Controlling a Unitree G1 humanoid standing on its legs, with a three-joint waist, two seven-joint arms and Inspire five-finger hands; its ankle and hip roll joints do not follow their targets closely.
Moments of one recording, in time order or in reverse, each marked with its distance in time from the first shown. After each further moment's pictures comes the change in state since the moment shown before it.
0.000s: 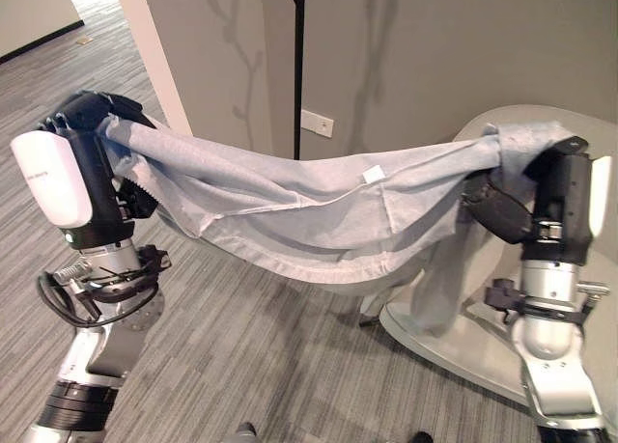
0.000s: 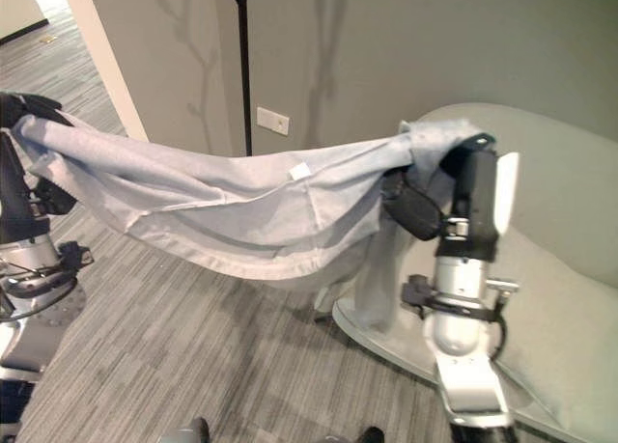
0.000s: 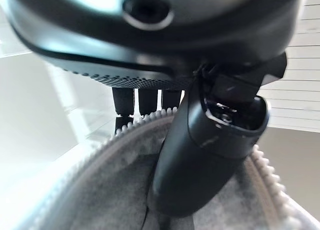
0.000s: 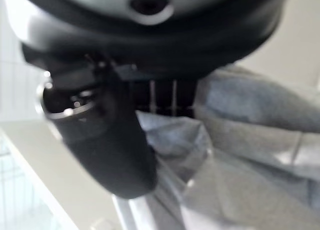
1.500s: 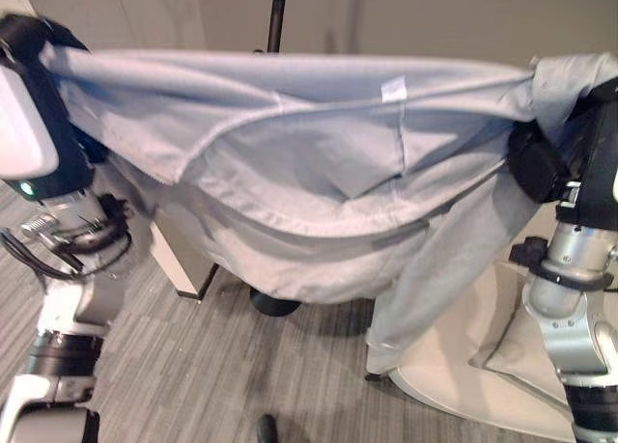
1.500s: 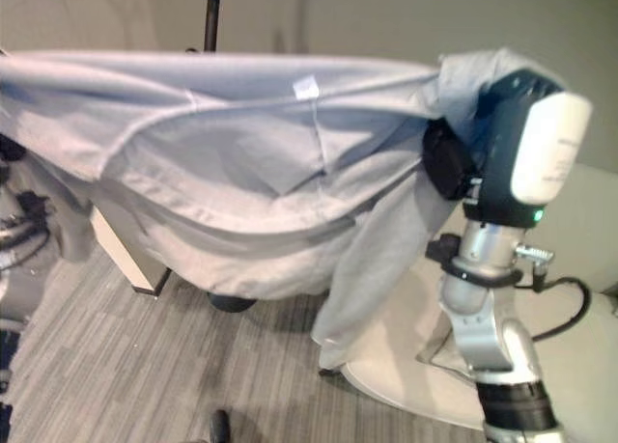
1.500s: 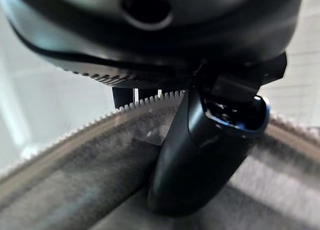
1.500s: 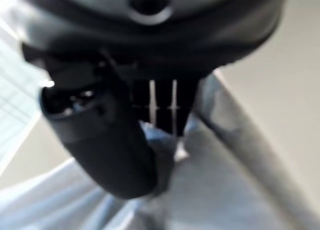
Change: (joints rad) left arm -0.336 0.132 0.007 0.264 0.119 0.161 0.131; right arm -0.277 -0.277 -0.039 0.191 -0.443 0.109 -0.323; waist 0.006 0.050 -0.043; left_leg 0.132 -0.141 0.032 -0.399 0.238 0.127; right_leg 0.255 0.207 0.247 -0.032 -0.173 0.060
